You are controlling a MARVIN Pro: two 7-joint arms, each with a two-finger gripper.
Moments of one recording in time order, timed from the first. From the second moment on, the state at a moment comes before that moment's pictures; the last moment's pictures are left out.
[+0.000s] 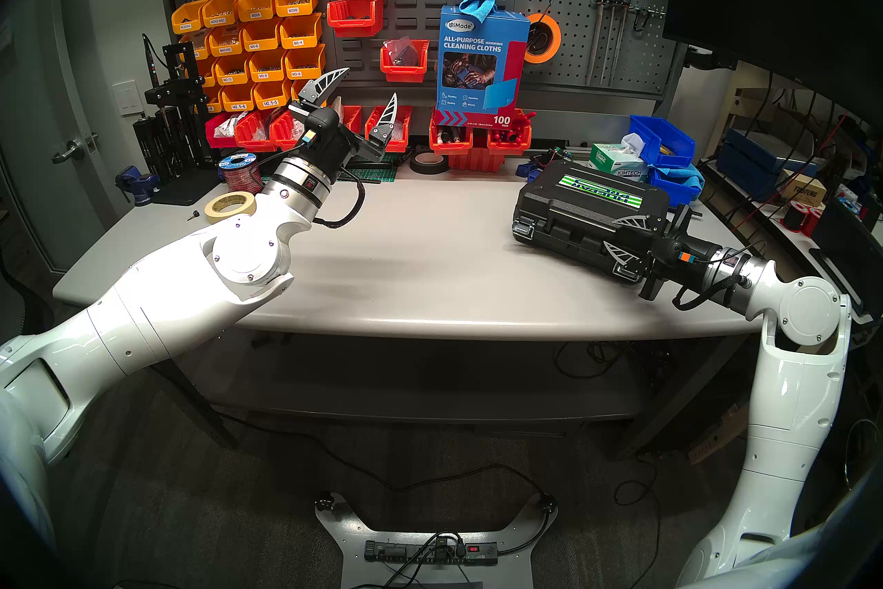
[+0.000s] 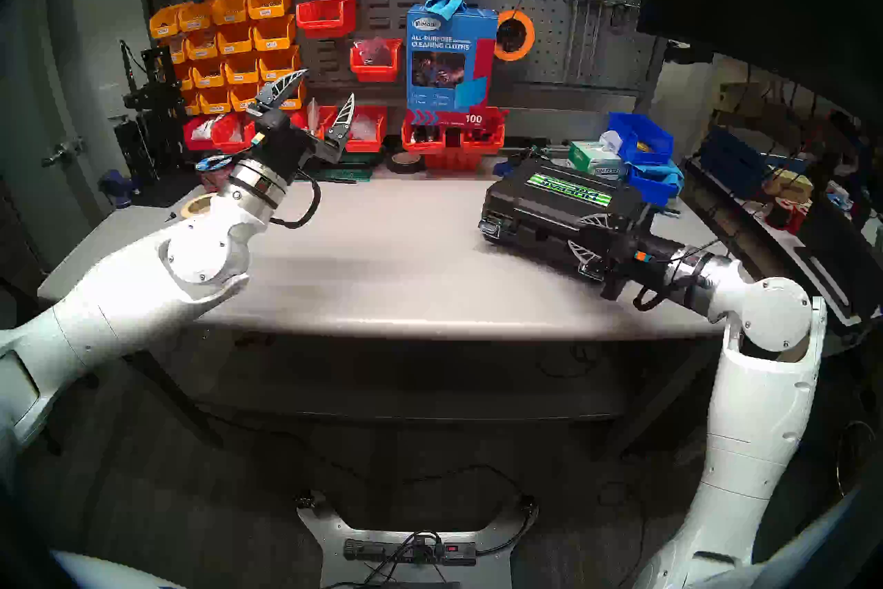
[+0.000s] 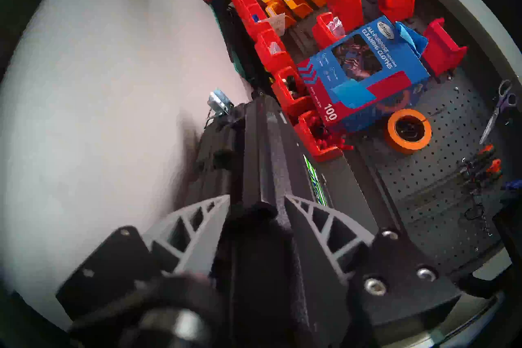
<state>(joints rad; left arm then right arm) 0.80 -0.67 -0.58 -1.62 -0.43 -0.51 0.42 -1.52 -1.33 2.14 -1.94 -0.41 -0.34 1.25</state>
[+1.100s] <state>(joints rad) 0.80 -0.67 -0.58 -1.62 -0.43 -0.51 0.42 -1.47 -1.31 2.09 -1.89 -0.39 -0.34 1.28</state>
